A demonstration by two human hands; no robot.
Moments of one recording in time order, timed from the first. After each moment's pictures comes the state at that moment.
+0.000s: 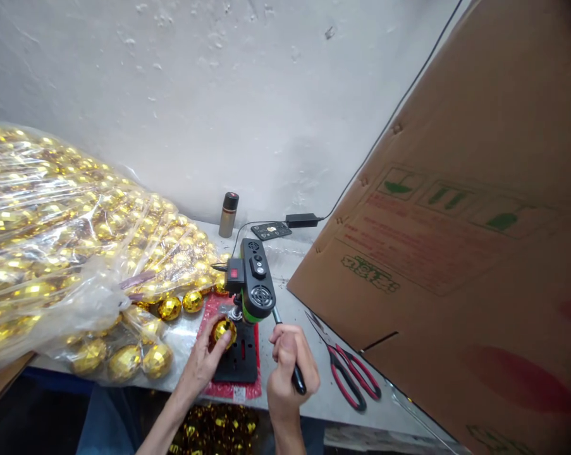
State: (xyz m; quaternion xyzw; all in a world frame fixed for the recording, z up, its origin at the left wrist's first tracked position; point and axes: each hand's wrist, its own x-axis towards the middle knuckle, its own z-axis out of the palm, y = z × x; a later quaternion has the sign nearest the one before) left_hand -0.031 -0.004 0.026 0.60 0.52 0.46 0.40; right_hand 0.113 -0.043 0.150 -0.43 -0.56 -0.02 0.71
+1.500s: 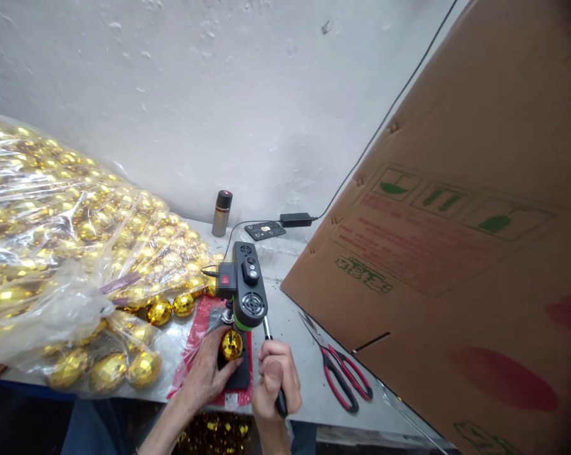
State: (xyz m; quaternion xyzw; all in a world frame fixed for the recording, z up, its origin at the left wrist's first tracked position) left_hand -0.012 -0.008 -0.008 0.71 0.46 0.44 0.31; right_hand 0.120 -0.051 0.102 -0.43 -0.59 -0.02 0.68
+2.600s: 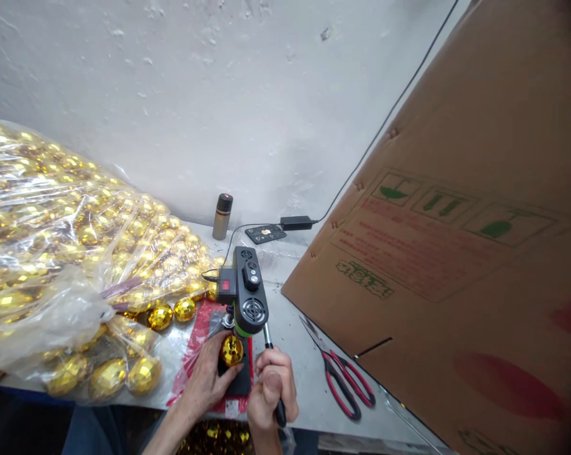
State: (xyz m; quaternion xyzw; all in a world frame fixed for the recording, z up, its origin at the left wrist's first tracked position) left_hand -0.011 -0.006 -0.020 0.72 0.46 0.44 0.29; right_hand 0.109 -0.045 0.086 -0.43 -0.54 -0.03 0.72
